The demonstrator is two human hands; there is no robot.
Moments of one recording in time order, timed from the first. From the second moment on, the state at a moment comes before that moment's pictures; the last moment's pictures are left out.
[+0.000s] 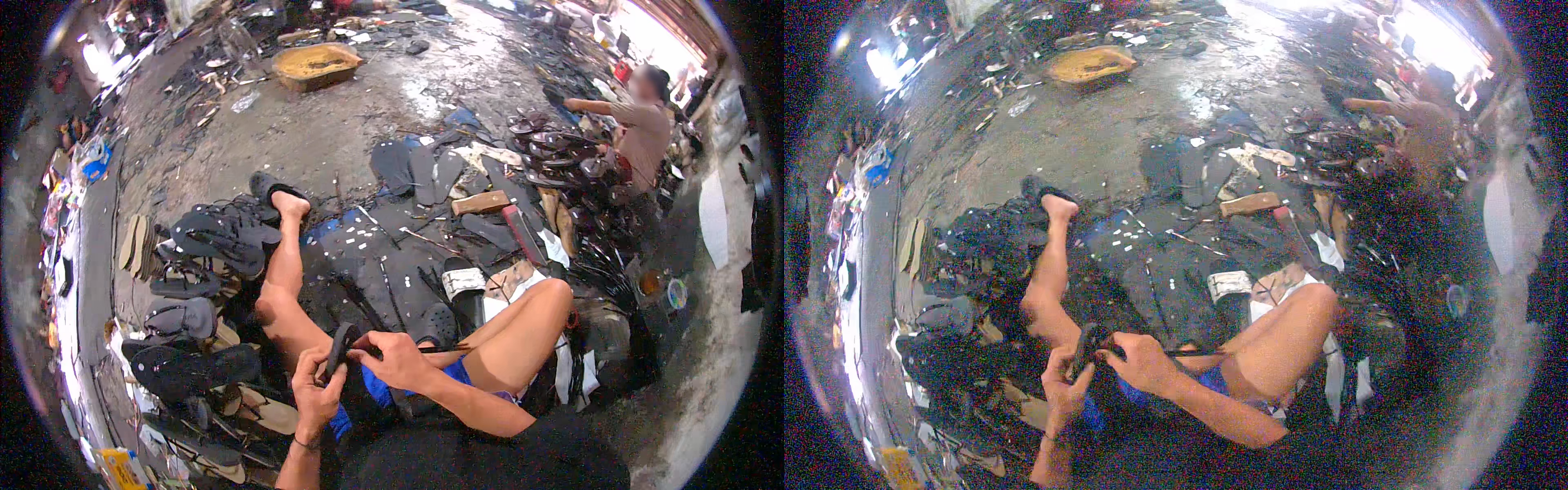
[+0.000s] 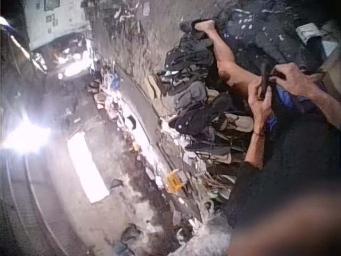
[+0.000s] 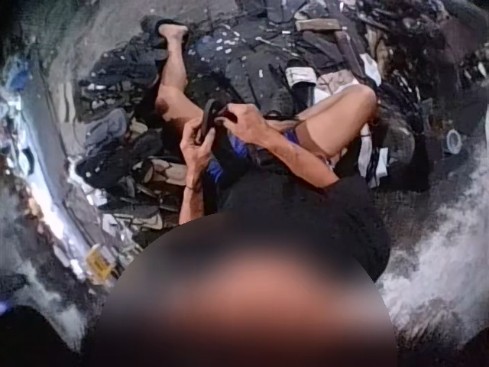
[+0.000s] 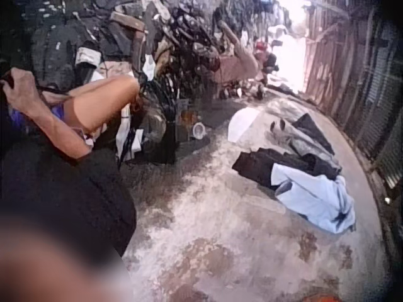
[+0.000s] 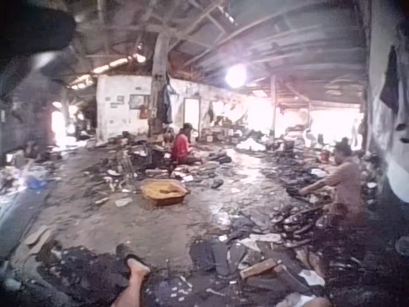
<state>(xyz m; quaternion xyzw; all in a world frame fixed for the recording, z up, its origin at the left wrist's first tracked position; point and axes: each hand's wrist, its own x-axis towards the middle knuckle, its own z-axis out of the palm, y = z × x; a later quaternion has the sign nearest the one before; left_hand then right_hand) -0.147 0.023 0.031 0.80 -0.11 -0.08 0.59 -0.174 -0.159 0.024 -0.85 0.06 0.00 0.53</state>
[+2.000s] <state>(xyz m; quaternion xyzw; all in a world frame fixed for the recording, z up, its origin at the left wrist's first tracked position) -0.131 -0.057 0.038 0.71 -0.05 -0.08 0.69 -0.150 -0.211 0.053 -0.74 0.16 -0.08 0.65</state>
